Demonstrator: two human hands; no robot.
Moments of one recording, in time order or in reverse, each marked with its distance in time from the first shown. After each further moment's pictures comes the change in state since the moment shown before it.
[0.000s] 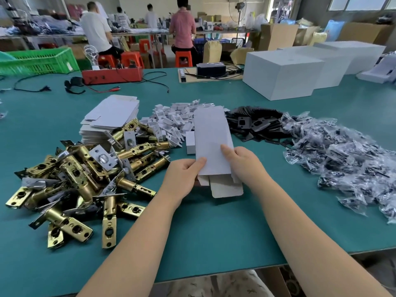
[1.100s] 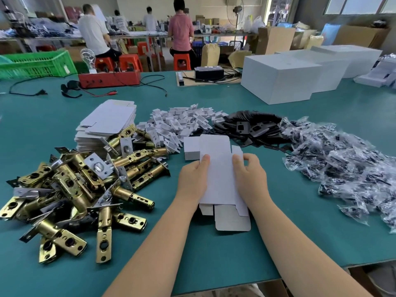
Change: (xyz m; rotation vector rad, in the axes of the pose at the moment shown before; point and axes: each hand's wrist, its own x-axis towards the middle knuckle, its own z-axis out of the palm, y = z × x) left_hand 0.011 0.011 0.035 0.001 0.127 -0.072; right_hand 0.001 0.024 0.007 0.071 0.268 -0.007
